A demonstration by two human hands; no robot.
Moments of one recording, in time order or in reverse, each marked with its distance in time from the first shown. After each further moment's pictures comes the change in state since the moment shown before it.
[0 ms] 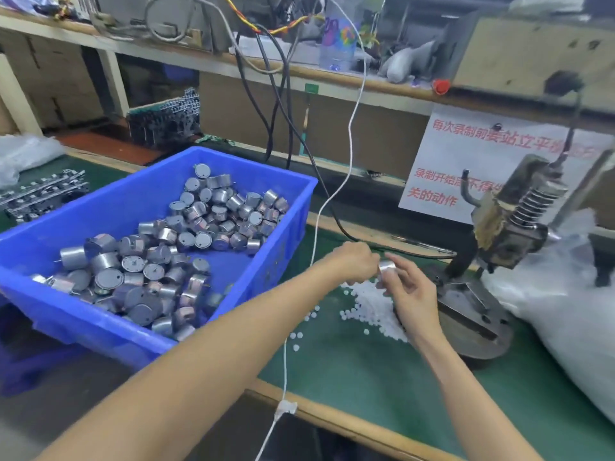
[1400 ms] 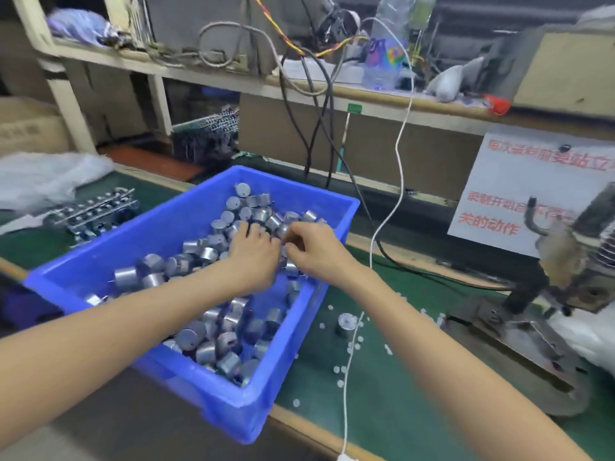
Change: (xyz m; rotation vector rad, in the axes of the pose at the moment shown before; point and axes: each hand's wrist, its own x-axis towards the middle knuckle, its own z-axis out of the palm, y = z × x) left_hand -0.048 -0.154 -0.091 1.041 0.286 -0.203; right_hand 0.056 -0.107 0.178 -0.649 -0.606 -0.400
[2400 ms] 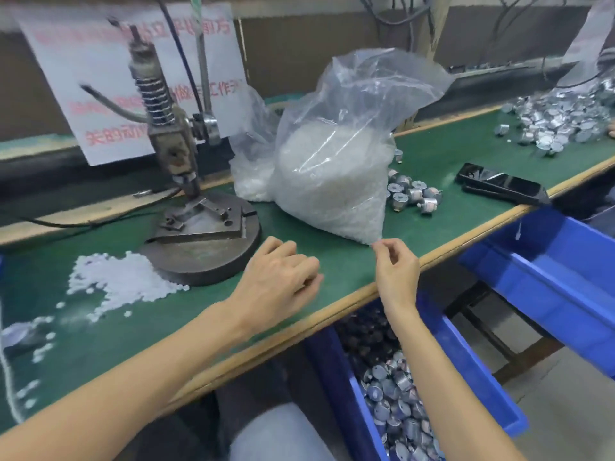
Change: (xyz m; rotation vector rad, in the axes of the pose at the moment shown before) left_hand -0.113 0.380 -0.125 -0.692 0.721 1.176; right_hand -0.477 0.170 -0.088 0.195 1.377 1.106
